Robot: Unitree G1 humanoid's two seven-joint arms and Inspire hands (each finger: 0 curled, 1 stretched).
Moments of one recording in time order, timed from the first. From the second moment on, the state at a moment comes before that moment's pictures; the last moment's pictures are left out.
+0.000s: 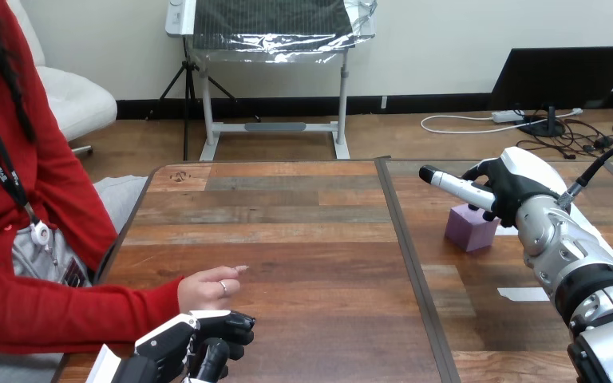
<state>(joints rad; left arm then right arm) 0.78 0.19 0.02 -0.33 0.10 -0.62 -0.20 -0.94 -0.36 0.28 1.38 -0.53 0.01 -0.09</state>
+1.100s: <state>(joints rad) 0.76 0.20 0.02 -0.33 0.09 -0.60 -0.20 -0.94 -0.36 0.30 1.38 -0.55 0.02 -0.05</state>
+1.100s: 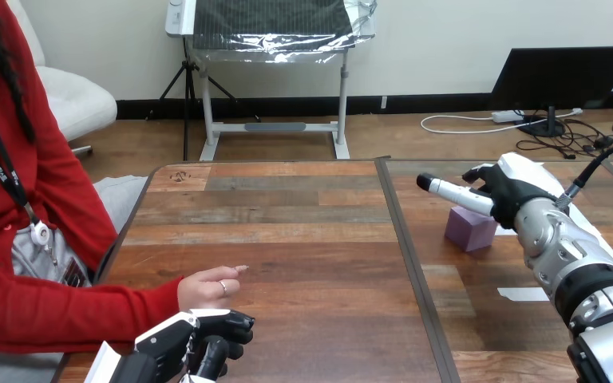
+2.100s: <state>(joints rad) 0.76 0.21 0.02 -0.33 0.09 -0.59 -0.20 -0.94 -0.36 0.32 1.38 -0.56 0.03 0.00</state>
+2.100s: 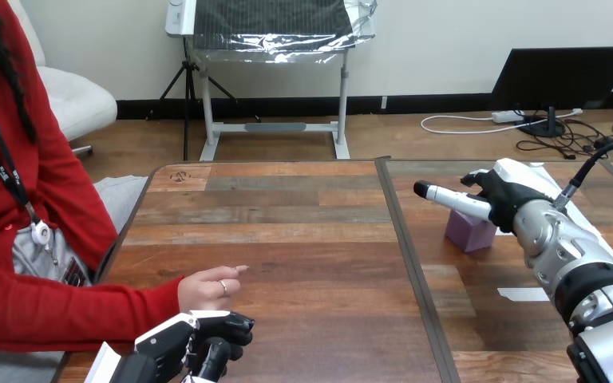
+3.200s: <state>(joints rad) 0.77 0.21 0.02 -0.33 0.09 -0.59 -0.20 -0.95 -0.36 0.33 1.38 -0.58 0.03 -0.02</state>
